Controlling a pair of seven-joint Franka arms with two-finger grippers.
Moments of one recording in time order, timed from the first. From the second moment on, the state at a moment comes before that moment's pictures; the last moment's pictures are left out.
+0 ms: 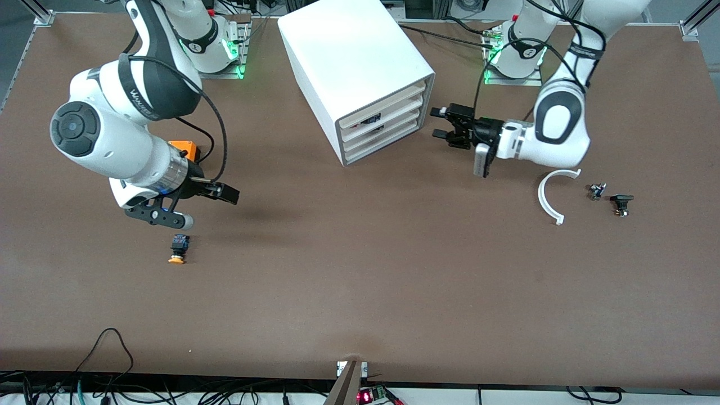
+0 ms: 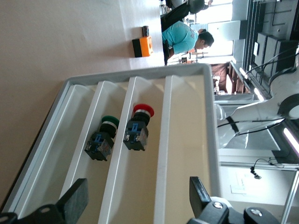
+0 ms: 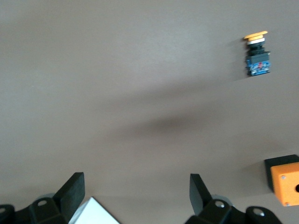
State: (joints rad) left arm 0.04 0.22 -0.29 -2.36 -1.30 1.77 1.04; right arm 0.27 0.34 0.05 -1.55 0.13 1.87 0.55
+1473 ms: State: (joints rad) left arm 0.01 0.27 -0.40 -2.49 -1.45 1.93 1.28; right arm 0.44 0.54 0.05 -1.22 0.13 1.87 1.02
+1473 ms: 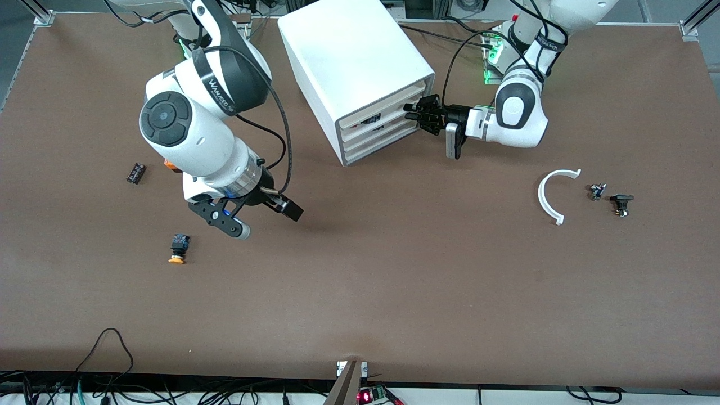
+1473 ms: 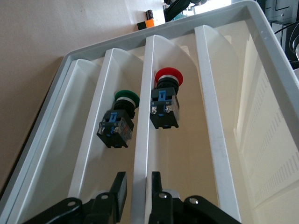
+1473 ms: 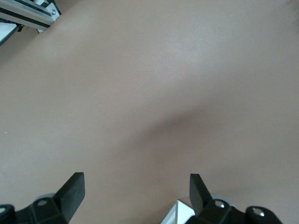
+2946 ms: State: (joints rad) left arm 0.11 0.32 -0.41 -2.40 -1.37 1.97 1.30; right arm 0.63 0.64 0.05 -1.13 0.13 1.95 1.45
